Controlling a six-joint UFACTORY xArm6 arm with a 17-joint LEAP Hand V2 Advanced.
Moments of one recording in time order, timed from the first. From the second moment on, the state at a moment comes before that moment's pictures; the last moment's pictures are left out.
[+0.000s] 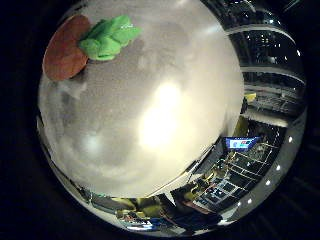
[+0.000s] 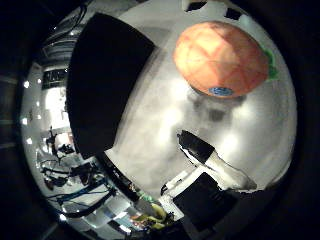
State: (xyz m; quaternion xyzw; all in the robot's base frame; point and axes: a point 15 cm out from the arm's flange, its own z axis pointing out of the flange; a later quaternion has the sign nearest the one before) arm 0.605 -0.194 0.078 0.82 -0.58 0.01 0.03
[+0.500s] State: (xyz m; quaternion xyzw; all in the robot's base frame) arm 0.596 -0.234 0.072 0.80 -0.60 0.02 0.03
